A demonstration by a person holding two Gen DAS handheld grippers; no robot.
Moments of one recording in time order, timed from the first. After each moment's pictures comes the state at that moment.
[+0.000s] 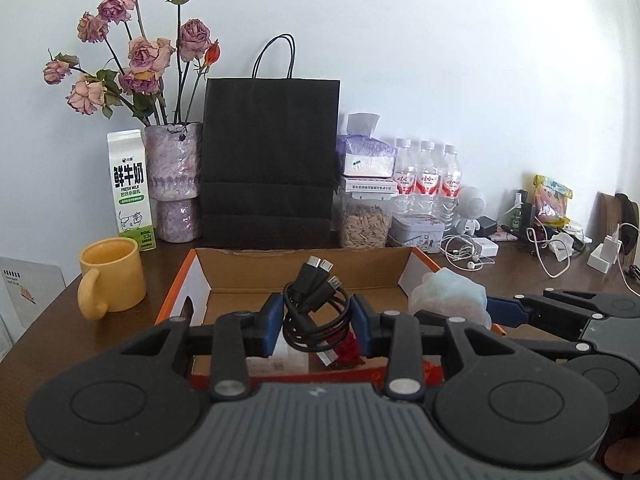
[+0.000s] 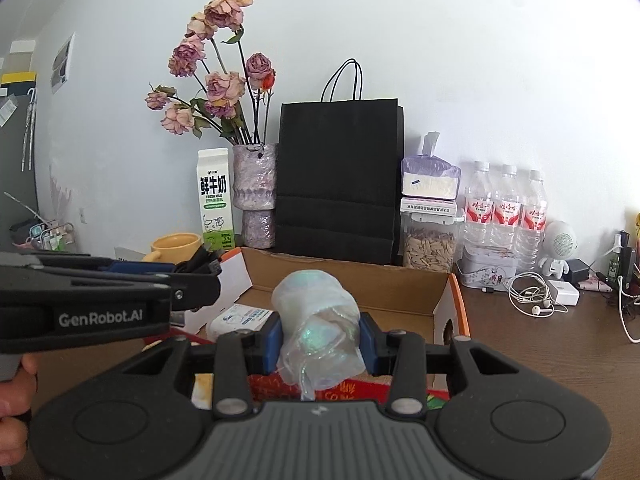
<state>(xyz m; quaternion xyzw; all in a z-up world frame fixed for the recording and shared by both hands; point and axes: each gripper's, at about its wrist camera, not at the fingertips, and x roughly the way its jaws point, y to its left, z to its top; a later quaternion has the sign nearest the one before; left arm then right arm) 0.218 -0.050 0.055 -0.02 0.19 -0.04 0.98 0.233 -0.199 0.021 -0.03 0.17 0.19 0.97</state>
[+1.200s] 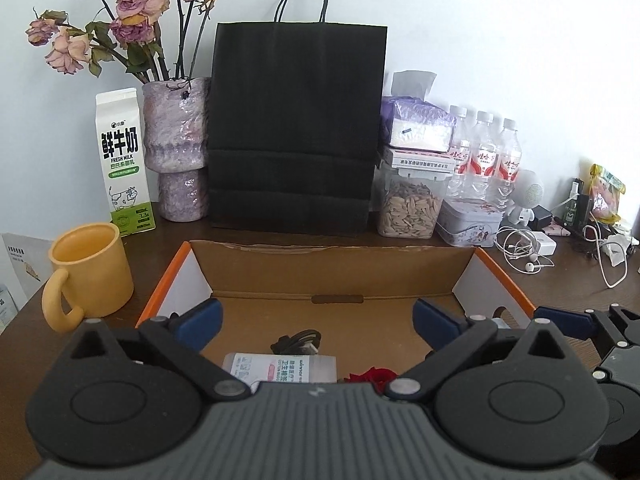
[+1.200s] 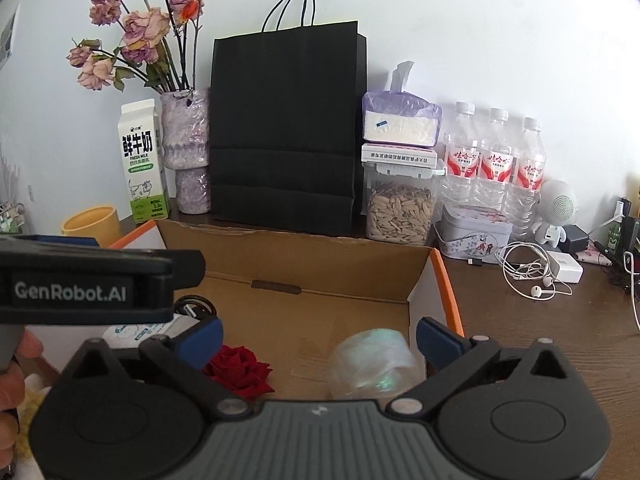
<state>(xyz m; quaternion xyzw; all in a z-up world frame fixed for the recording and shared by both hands) 0.326 -0.044 0.035 -0.03 0.24 0.00 0.97 0.340 -0.193 -0.007 -0.04 0.25 0.13 0.96</state>
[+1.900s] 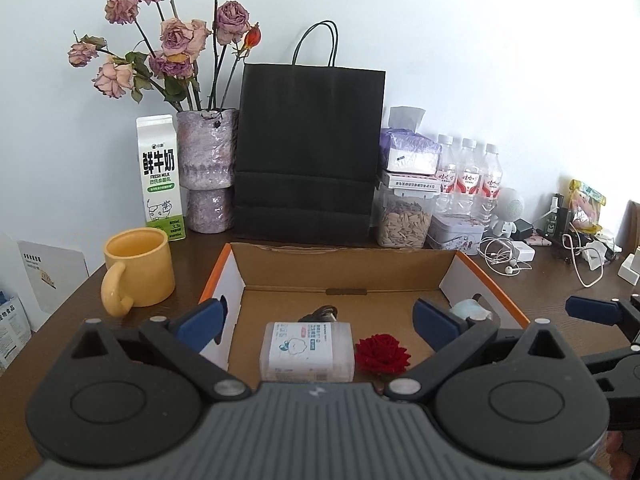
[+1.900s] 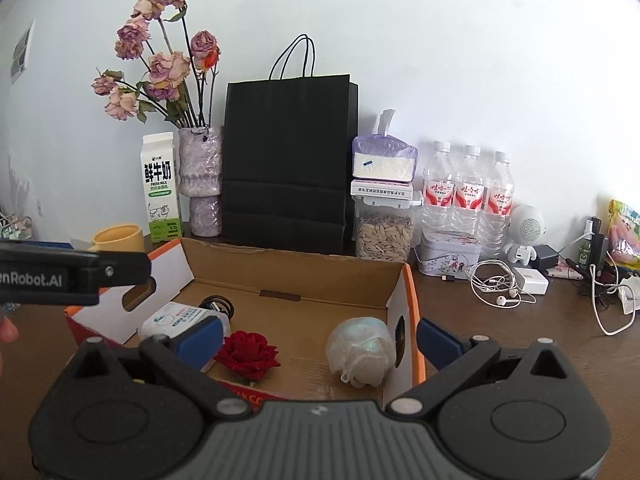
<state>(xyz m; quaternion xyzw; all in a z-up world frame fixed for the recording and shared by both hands) 0.234 -0.025 0.056 -0.03 0.21 0.00 0.98 0.250 -0.218 0.018 -0.04 0.20 0.12 0.97</state>
